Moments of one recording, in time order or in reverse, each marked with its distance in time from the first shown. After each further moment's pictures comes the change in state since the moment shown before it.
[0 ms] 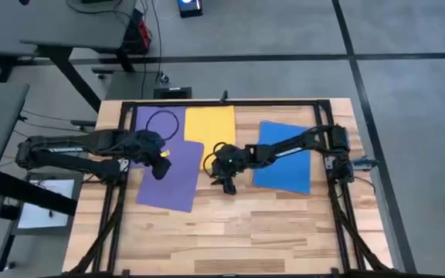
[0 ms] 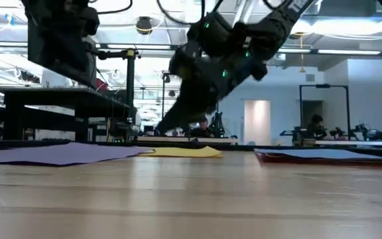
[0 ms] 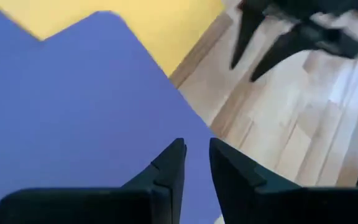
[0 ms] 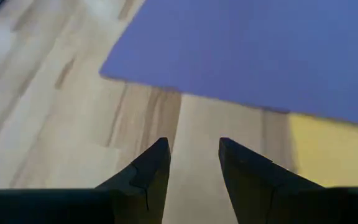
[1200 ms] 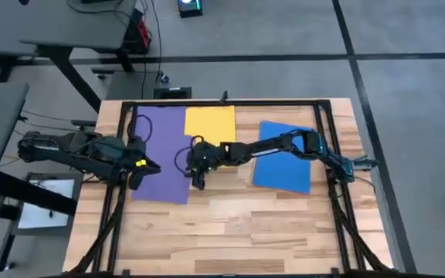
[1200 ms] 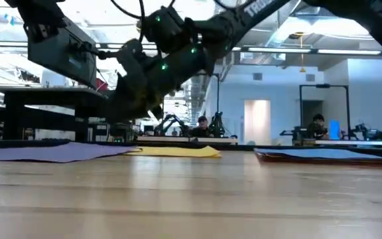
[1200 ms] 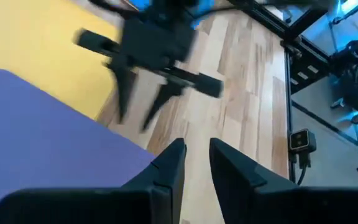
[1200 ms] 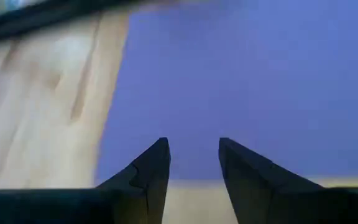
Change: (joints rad) left arm -0.220 -0.261 -0.005 -0.004 -0.052 0.019; right arm -0.003 0.240 0.481 -0.255 0.077 0.234
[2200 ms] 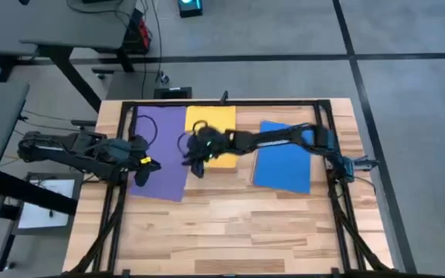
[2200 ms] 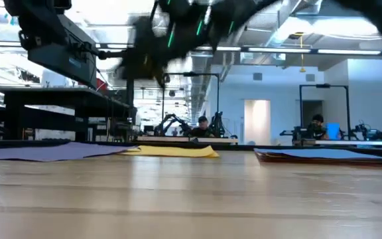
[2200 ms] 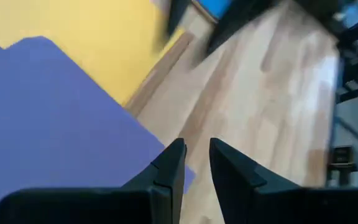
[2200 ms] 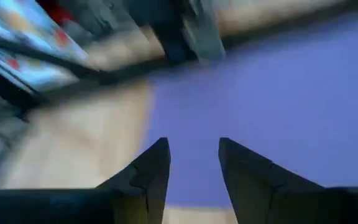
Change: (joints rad) left arm 0.027 0.112 0.000 -0.048 -0.081 -0.055; right arm -0.063 -0.251 0.028 -0.022 -0.022 0.004
